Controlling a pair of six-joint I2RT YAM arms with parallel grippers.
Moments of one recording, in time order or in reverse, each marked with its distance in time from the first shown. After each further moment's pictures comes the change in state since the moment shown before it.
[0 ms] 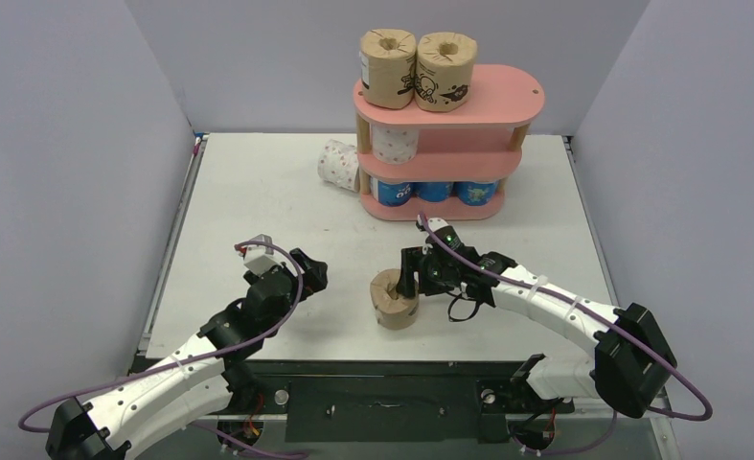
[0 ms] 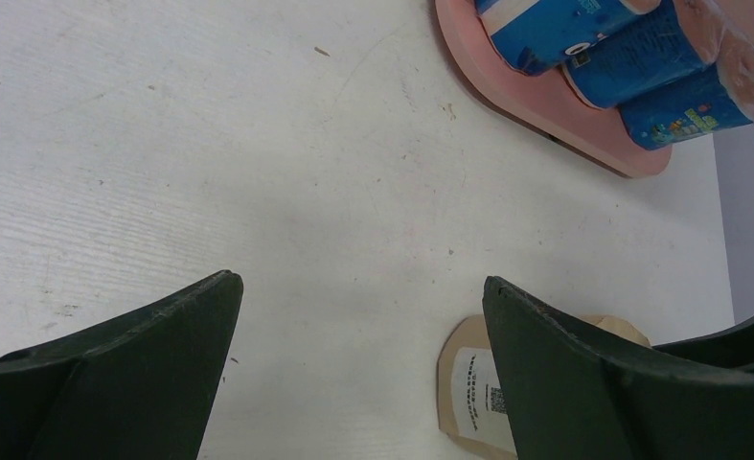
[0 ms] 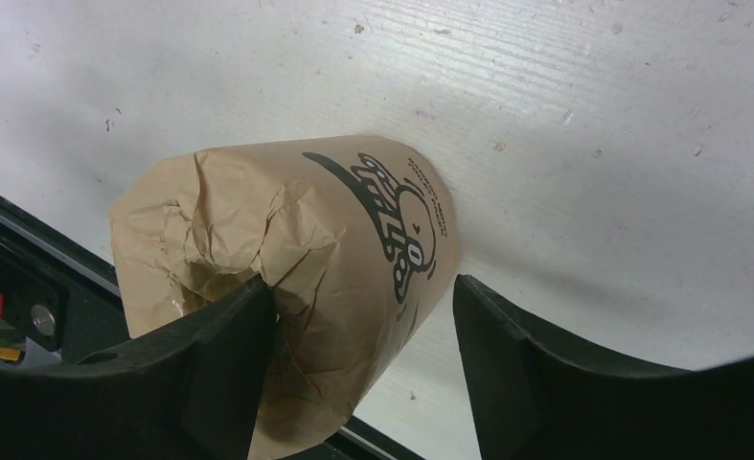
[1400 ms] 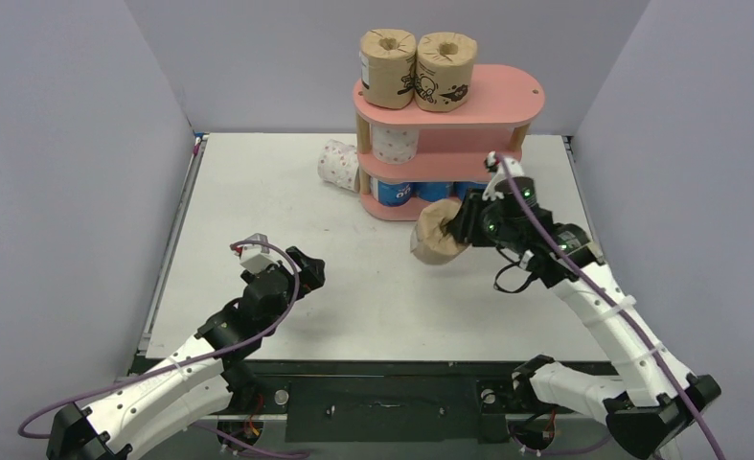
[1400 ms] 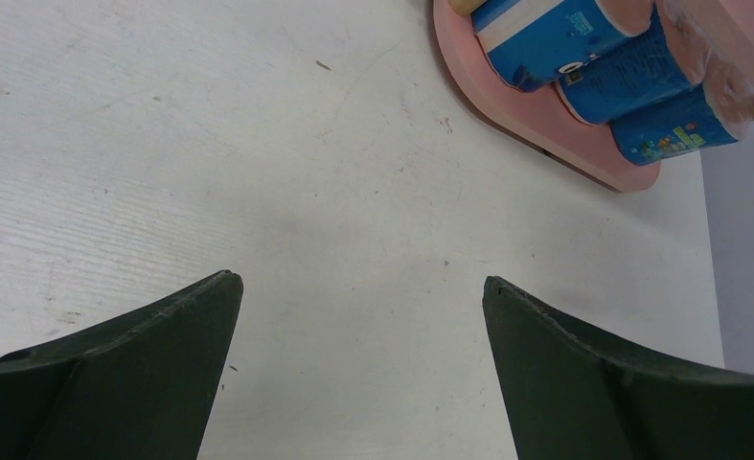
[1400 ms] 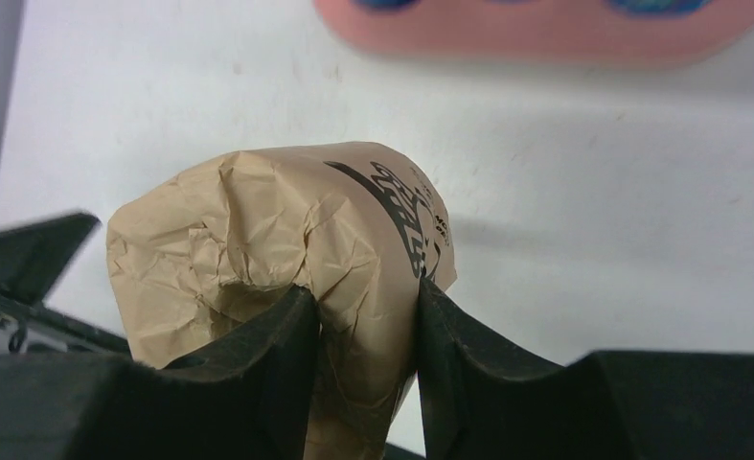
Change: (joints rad) left arm 0.027 -0.014 -0.001 0.005 0.014 -0.003; right arm -0.196 -0.187 0.327 -0.342 0.064 -0.068
